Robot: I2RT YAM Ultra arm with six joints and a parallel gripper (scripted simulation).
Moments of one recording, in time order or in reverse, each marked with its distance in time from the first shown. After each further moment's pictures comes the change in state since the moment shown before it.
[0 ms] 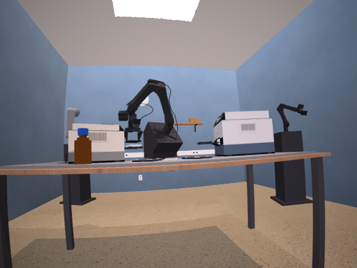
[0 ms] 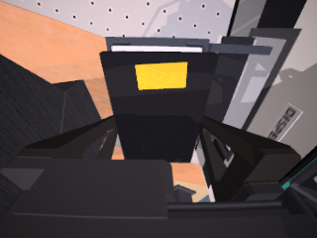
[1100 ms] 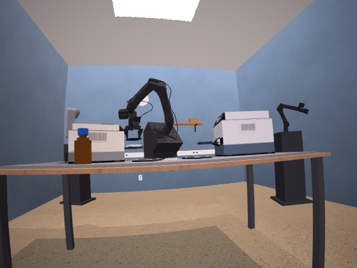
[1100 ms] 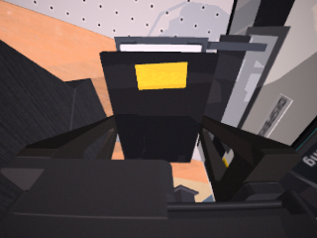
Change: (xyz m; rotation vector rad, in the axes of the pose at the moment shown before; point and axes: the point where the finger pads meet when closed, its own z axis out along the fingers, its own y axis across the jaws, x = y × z) arm 0.001 0.004 -0.015 -0.012 -0.008 0.012
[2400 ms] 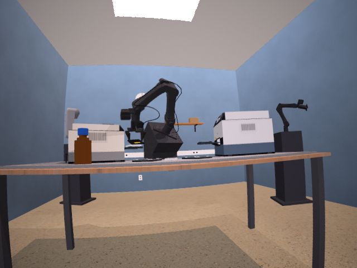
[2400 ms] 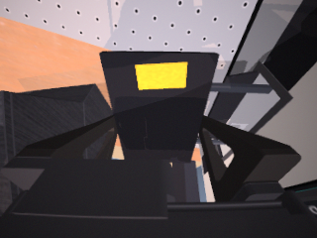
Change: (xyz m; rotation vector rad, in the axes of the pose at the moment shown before) arm -0.052 0.000 0.021 -0.053 0.277 0.018
